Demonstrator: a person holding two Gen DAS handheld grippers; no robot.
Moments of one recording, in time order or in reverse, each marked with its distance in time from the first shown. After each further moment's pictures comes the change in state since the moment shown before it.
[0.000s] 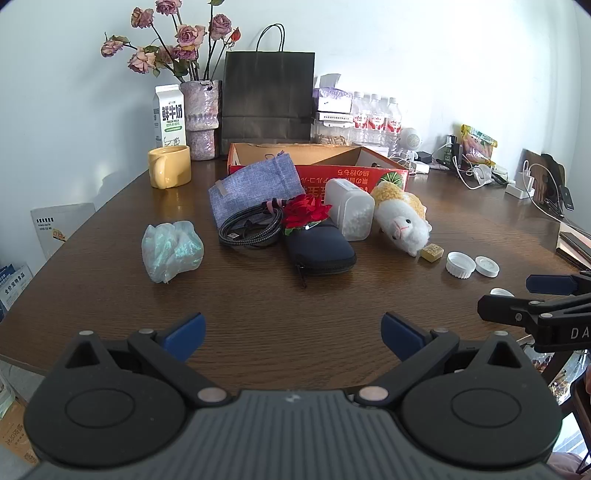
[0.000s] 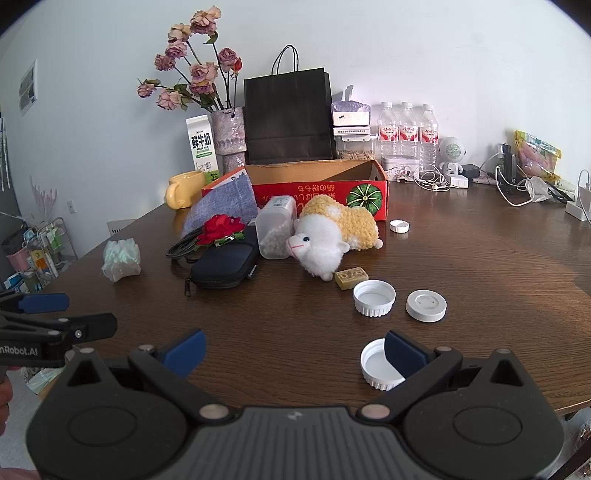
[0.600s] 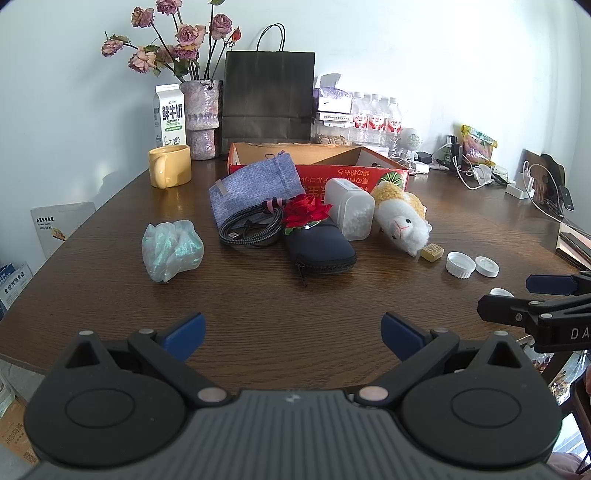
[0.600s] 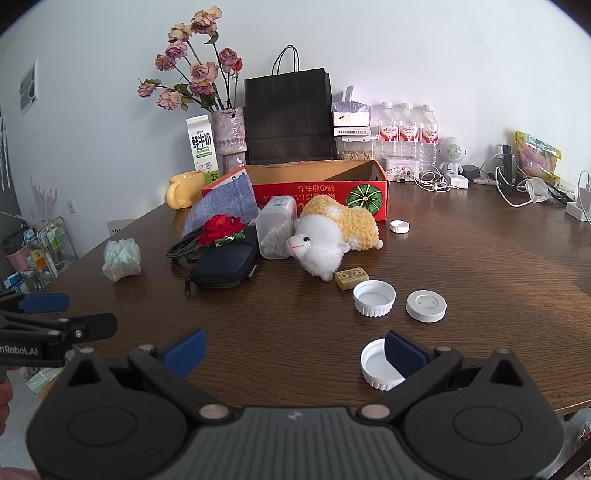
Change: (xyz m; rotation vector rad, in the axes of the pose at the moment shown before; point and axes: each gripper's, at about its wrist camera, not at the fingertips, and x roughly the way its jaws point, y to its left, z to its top) left arm 0.000 0.000 0.000 -0.003 0.000 0.006; right arm 0.000 0.000 0.000 -0.001 0.000 0.000
